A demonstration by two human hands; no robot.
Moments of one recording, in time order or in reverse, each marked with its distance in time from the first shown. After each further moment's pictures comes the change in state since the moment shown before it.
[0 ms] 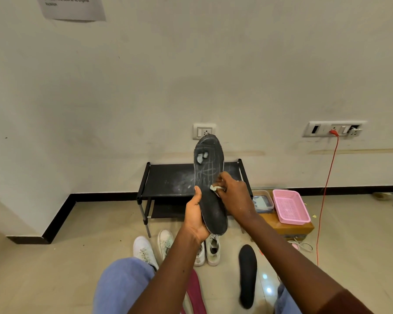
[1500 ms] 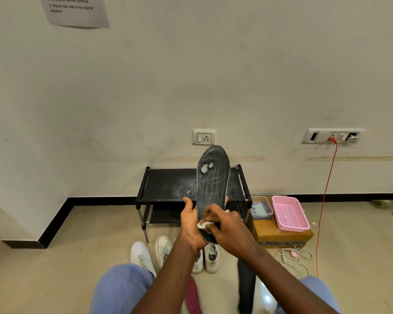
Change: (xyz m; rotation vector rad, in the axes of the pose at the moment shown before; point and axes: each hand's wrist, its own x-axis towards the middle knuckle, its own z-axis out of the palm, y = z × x) left_hand 0.007 0.001 -0.013 -0.100 0.010 0.027; right_hand -0.051 -0.009 0.004 0.117 -0.262 -0.107
